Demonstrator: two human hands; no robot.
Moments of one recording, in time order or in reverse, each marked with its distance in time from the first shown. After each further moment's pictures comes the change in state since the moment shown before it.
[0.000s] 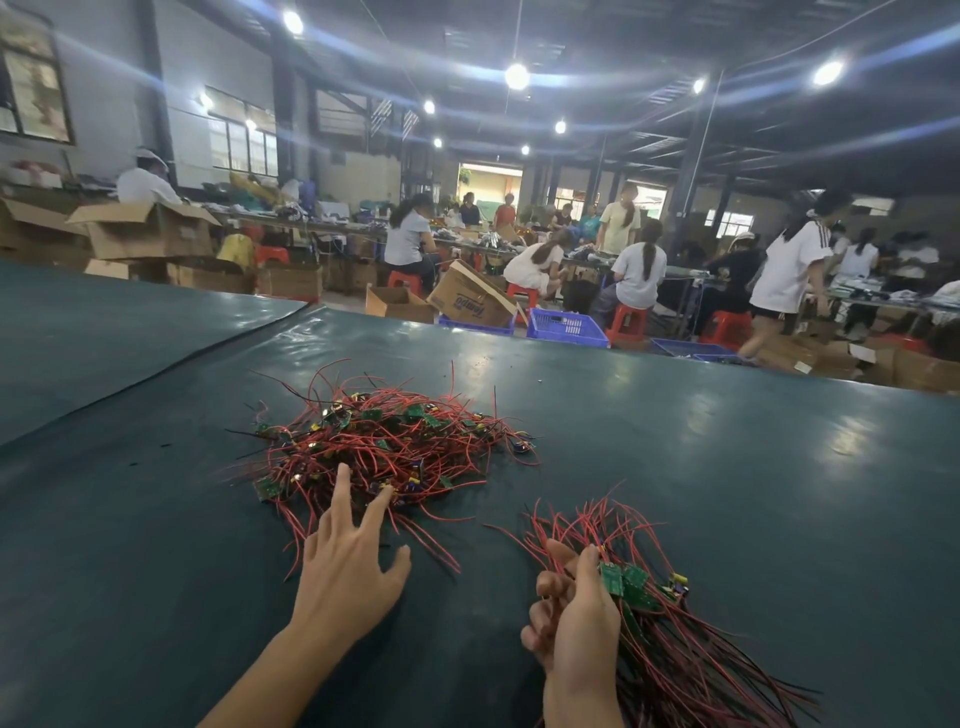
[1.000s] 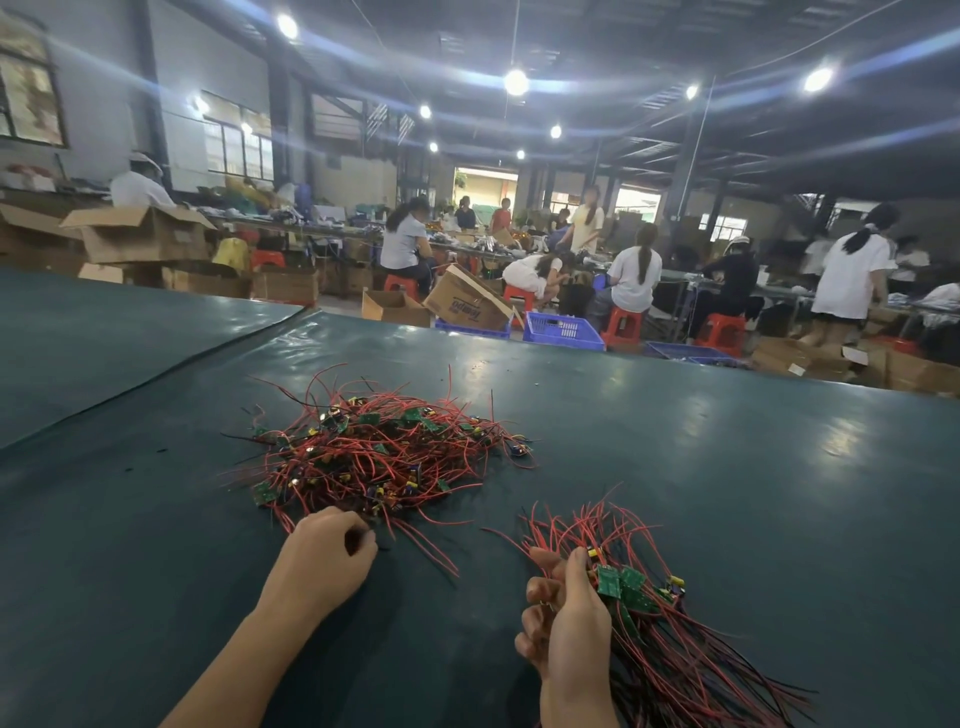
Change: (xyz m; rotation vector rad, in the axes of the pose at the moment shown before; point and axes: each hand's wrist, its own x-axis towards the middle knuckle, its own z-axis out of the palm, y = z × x) left_hand 0.024 -0.029 -0.012 -0.184 0.036 0.045; right_hand 0.001 0.004 0.000 -0.061 -0.035 0.020
